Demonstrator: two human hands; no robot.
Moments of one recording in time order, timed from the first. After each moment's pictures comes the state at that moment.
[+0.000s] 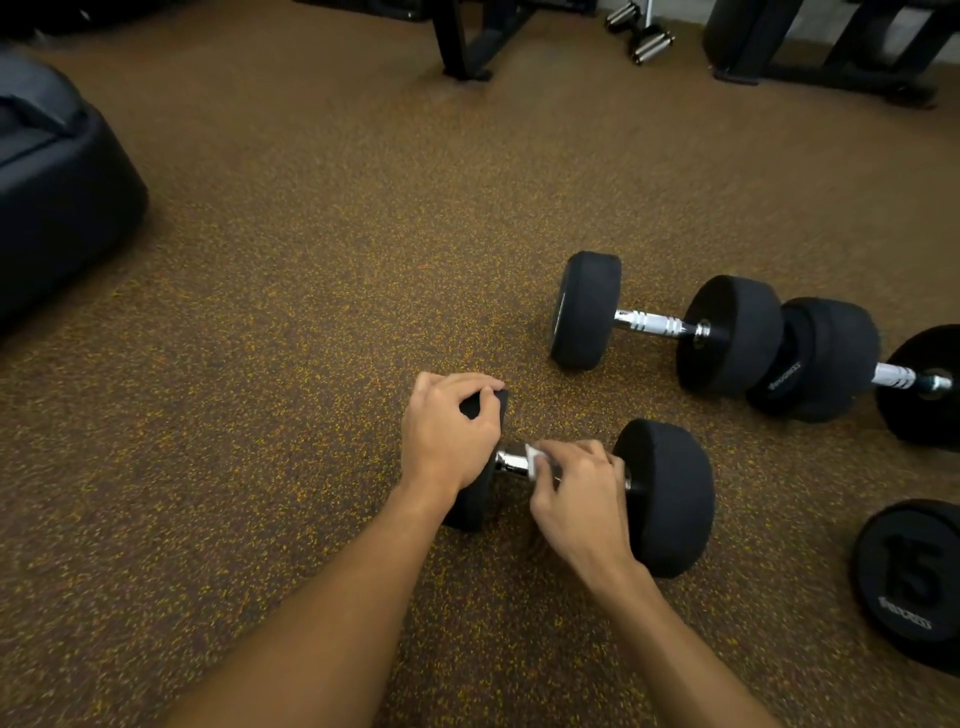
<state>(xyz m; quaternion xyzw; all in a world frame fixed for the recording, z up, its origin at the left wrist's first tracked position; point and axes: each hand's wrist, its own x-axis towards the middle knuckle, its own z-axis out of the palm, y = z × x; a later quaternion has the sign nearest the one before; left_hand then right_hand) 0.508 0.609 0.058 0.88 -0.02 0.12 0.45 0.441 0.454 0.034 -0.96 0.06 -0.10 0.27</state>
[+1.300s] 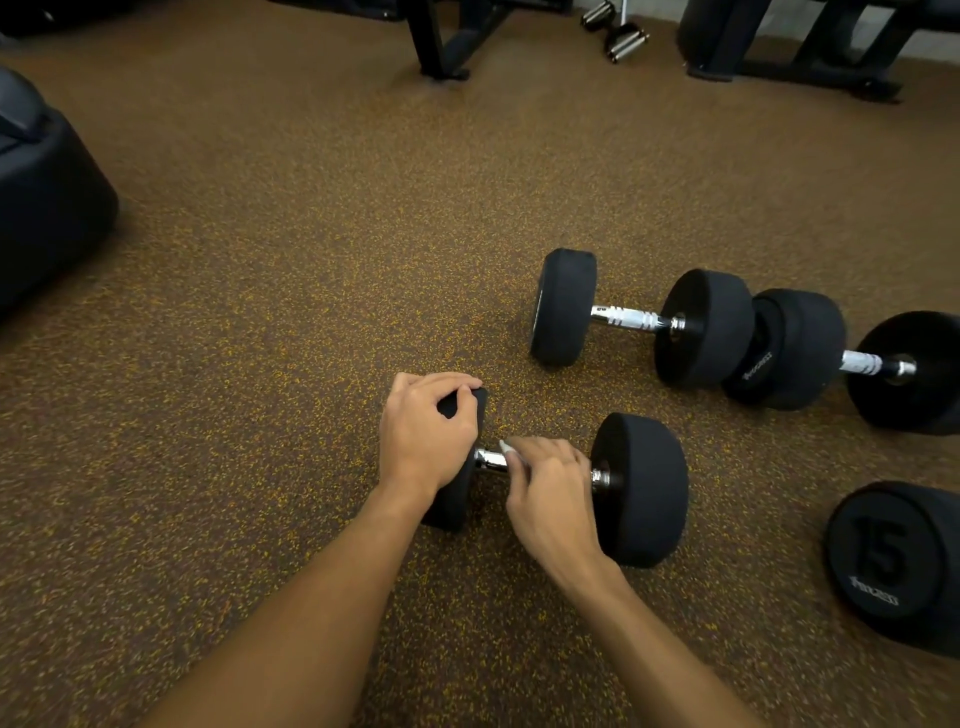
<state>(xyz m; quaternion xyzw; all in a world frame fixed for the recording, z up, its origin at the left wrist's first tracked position) 0.507 0.608 0.060 0.88 -0.02 0.12 0.45 0.438 0.462 0.028 -0.96 0.06 -0.09 0.27</state>
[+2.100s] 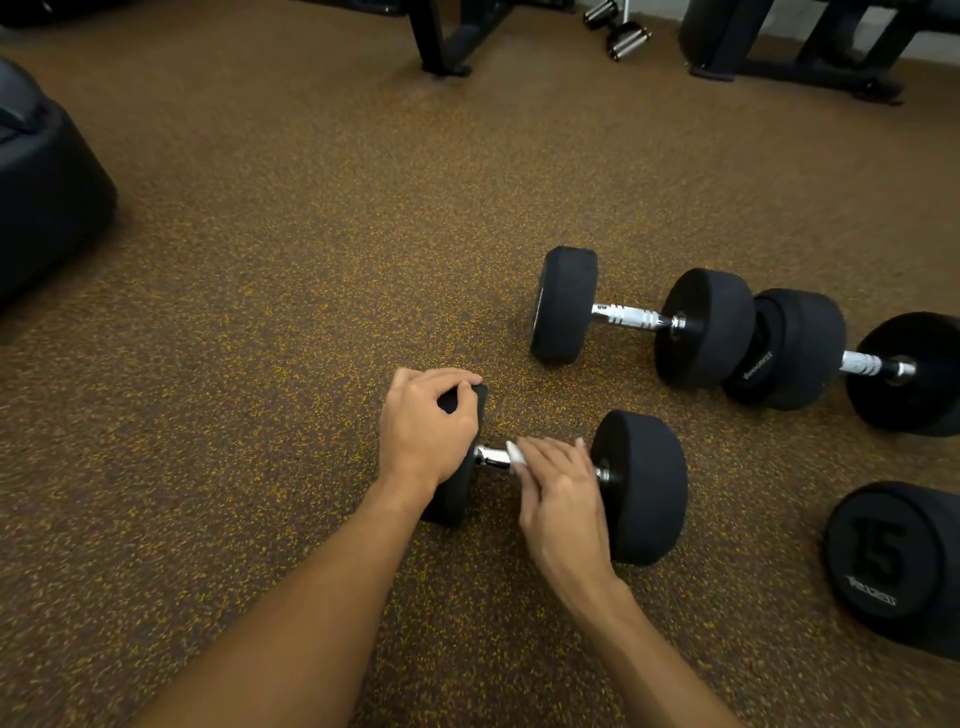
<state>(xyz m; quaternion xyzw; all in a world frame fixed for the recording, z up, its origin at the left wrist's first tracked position) 0.509 0.608 0.060 0.89 -0.01 0.11 0.45 0.429 0.449 -0.011 -0.94 0.01 -0.21 0.27</state>
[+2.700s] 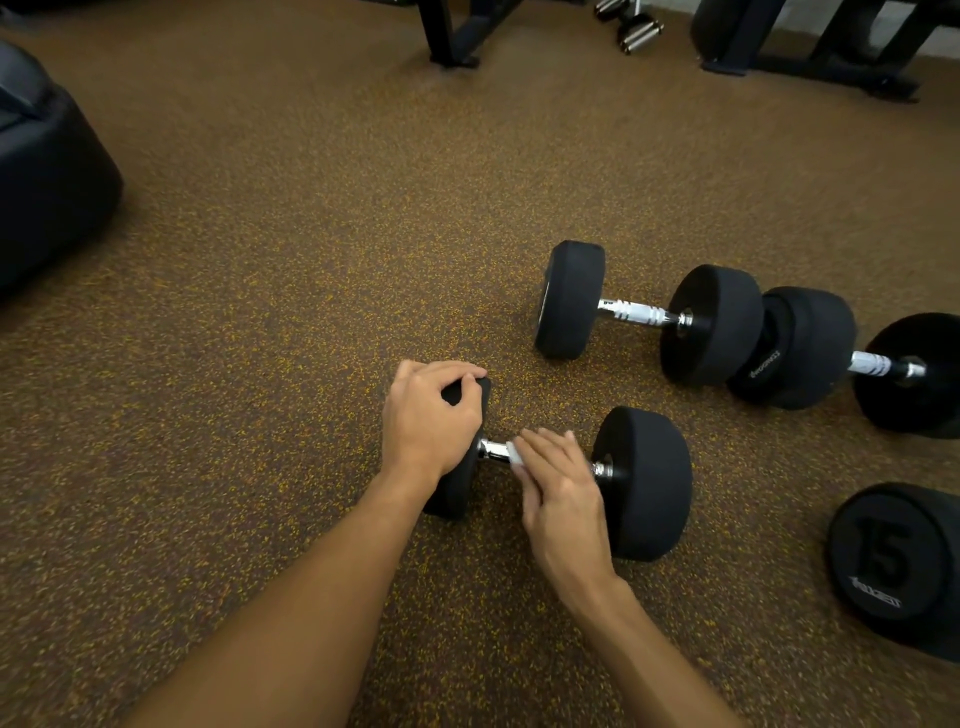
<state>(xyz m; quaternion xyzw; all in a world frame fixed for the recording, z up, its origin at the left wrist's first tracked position) 0.510 0.609 0.059 0.88 -0.02 0.12 0.45 0.428 0.450 -0.015 -0.92 -0.03 -0.23 0.31</state>
